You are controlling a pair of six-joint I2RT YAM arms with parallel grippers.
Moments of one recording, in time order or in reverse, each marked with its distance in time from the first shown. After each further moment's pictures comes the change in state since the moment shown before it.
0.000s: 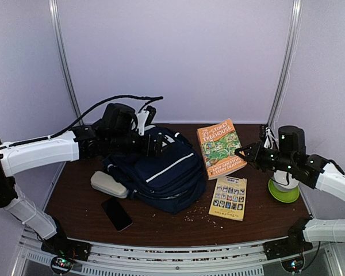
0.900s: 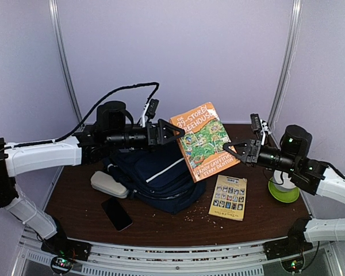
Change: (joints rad) left arm 0.027 0.006 -0.087 0.447 0.457 -0.408; right arm 0.142 -0.038 -0.037 0.333 -0.211 -0.053
